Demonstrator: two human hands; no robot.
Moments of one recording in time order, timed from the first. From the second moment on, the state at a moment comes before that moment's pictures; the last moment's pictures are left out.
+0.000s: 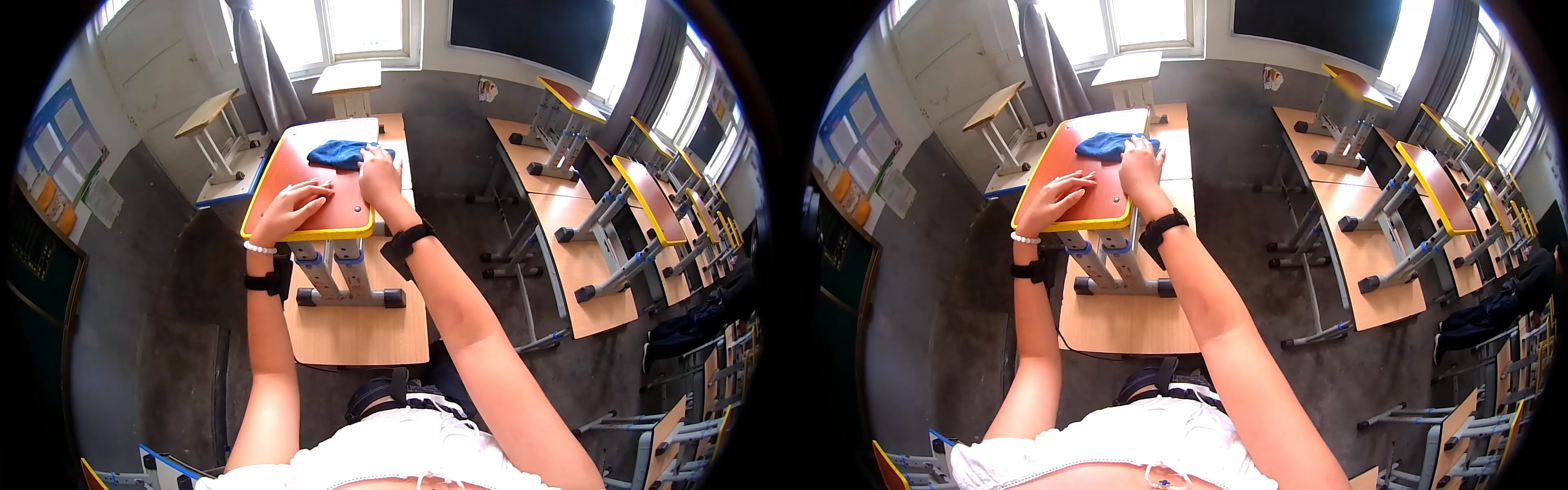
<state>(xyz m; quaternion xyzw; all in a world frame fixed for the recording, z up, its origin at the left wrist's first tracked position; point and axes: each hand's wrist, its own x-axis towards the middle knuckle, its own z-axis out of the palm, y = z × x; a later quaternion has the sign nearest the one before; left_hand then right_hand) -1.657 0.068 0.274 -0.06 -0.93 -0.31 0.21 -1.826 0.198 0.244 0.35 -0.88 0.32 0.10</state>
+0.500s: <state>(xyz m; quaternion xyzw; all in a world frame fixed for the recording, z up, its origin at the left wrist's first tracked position) -1.663 0.064 0.264 0.04 -0.98 -0.14 0.15 -1.817 0.204 0.257 0.56 -0.75 0.29 0.20</state>
